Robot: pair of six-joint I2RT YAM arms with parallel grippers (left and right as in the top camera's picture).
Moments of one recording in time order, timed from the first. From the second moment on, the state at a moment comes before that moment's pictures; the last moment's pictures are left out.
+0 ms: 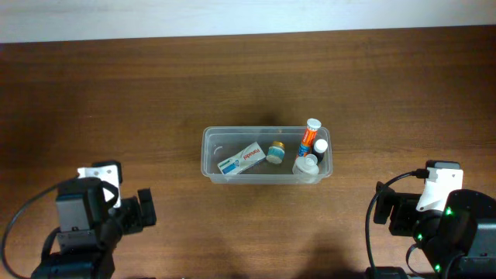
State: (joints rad) left arm 0.07 0.73 0.97 -1.15 -0.06 -0.05; right arm -0.04 0.59 1.07 -1.18 0.02 0.07
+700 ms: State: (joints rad) left arm 0.07 0.73 0.97 -1.20 -0.06 -0.05; right arm -0.03 0.53 1.00 -1.07 0.02 0.04
